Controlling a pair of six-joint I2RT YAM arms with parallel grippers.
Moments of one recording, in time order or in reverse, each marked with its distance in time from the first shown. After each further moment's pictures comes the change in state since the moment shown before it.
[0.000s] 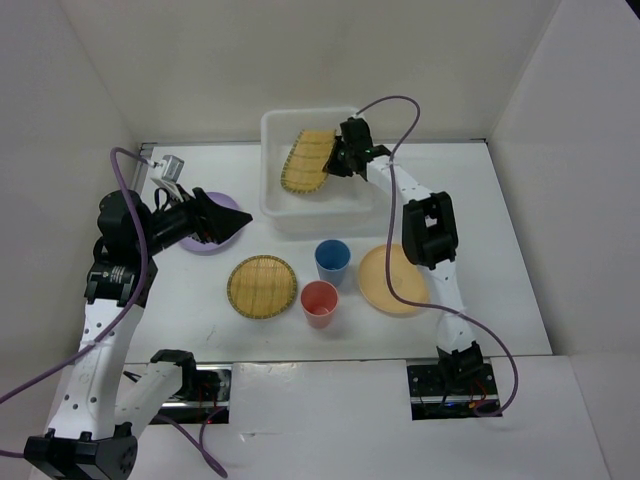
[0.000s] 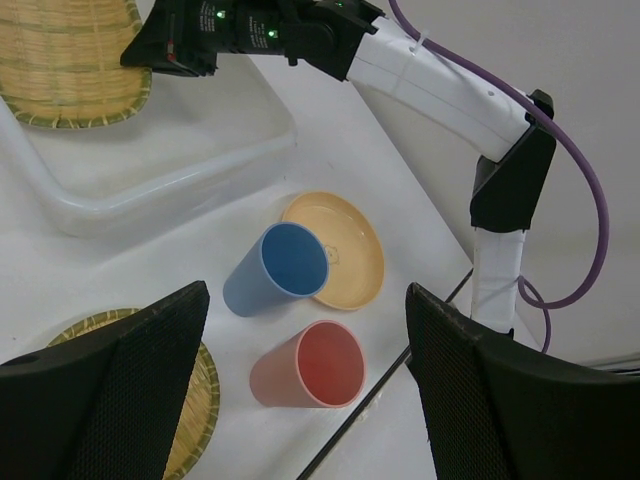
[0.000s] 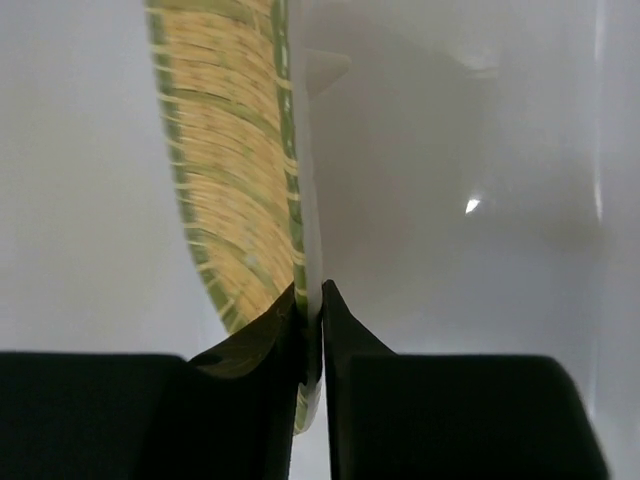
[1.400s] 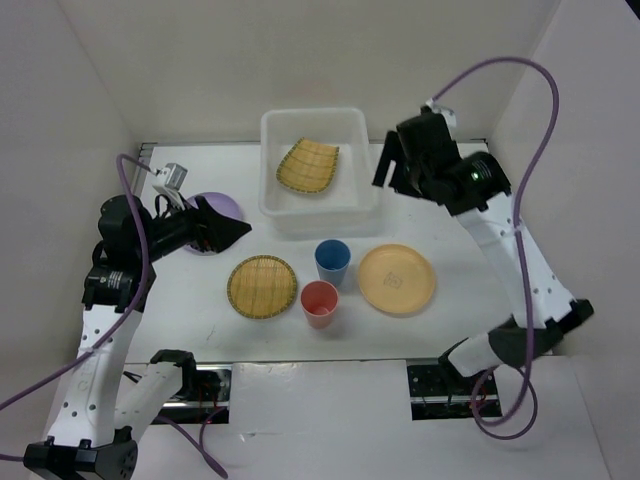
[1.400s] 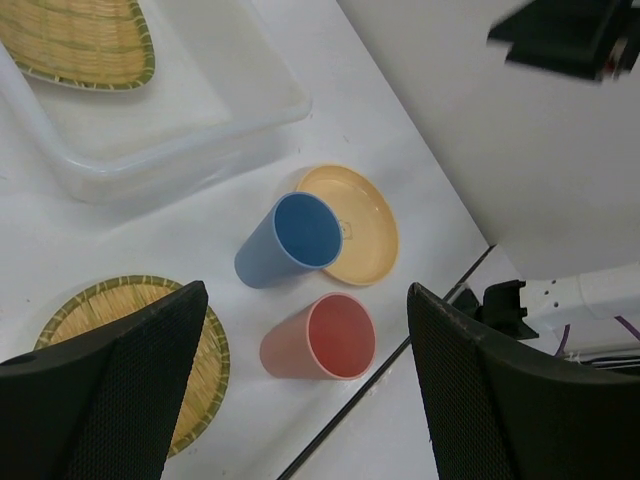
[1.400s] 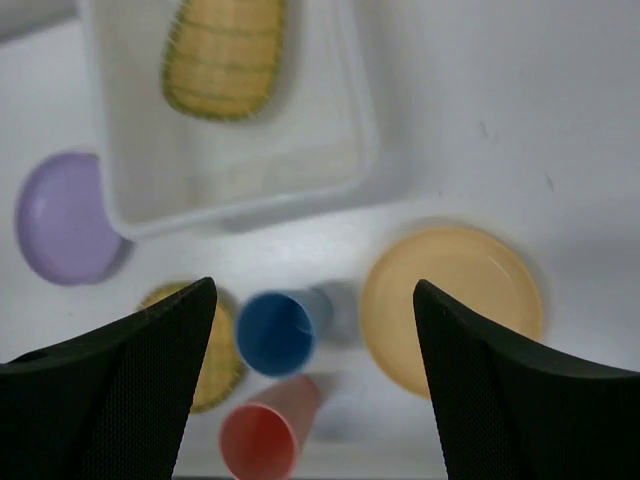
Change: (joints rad) left arm 0.000 -0.025 -0.002 -0.110 -0.016 0.057; right arm 0.182 -0.871 -0.058 -0.796 0.509 -0.024
